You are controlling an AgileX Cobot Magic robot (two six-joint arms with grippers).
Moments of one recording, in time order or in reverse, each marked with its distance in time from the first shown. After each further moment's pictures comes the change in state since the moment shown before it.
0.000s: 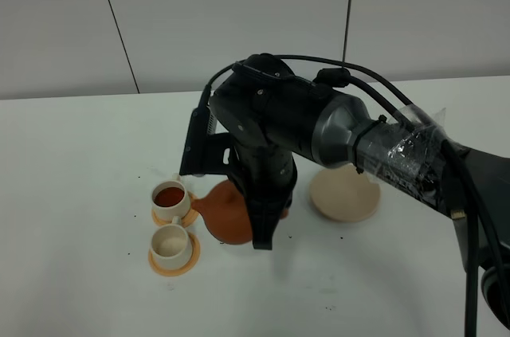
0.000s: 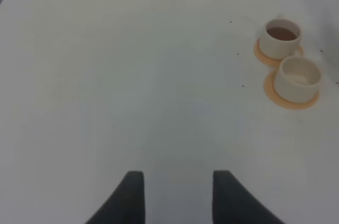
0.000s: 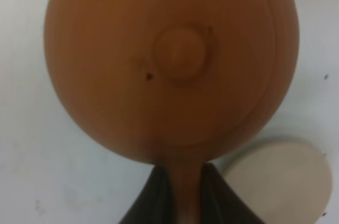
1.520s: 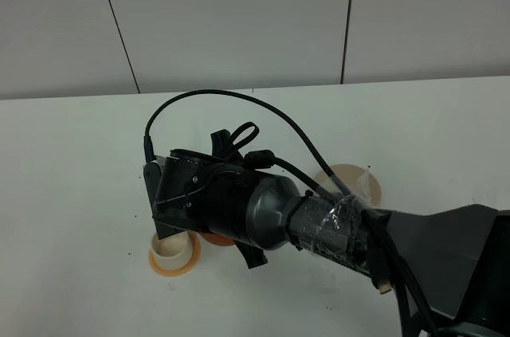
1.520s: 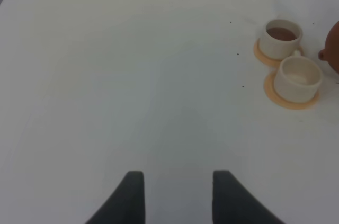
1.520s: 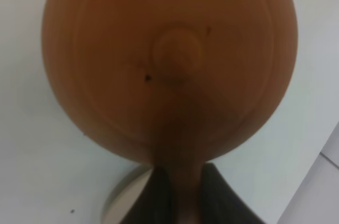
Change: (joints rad) left arm 0.000 0.000 0.000 0.000 0.000 0.000; right arm 0.173 0.089 0.036 -0.463 -0.112 0.045
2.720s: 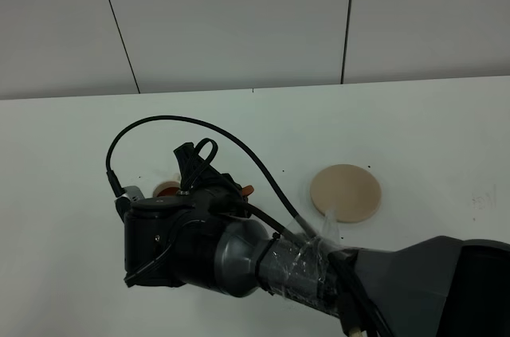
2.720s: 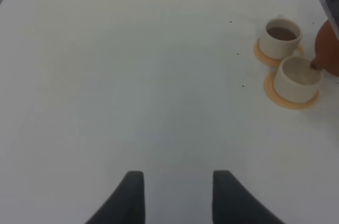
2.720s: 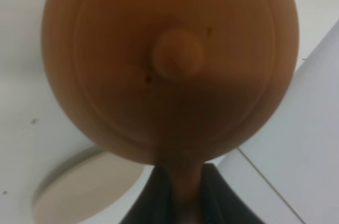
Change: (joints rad) left arm 0.000 0.000 0.000 0.000 0.000 0.000; right arm 0.097 0.041 0.000 -0.230 0.029 -0.025
